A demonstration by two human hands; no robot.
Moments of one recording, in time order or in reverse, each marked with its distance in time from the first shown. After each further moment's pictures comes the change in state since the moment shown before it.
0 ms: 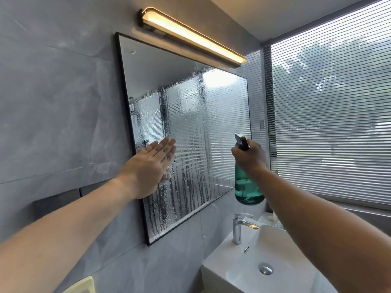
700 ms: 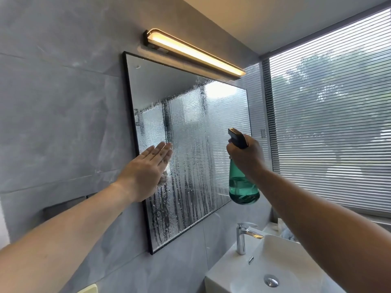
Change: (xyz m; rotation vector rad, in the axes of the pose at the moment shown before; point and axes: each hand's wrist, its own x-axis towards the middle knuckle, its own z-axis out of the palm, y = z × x) left_hand -0.004 -0.013 -0.002 -0.022 0.082 -0.018; right_hand -0.014 -0.038 -0.015 0.239 0.000 -0.112
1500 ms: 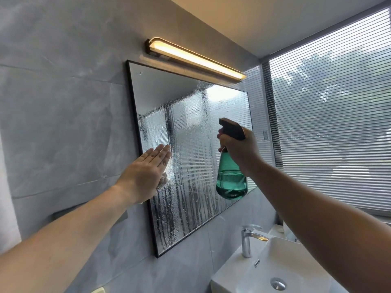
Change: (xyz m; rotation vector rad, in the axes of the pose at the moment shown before) left_hand -0.007 -0.008 -0.008 -0.024 -0.006 -0.039; right_hand -0.015 -0.050 0.002 0.430 -0.077 -0.035
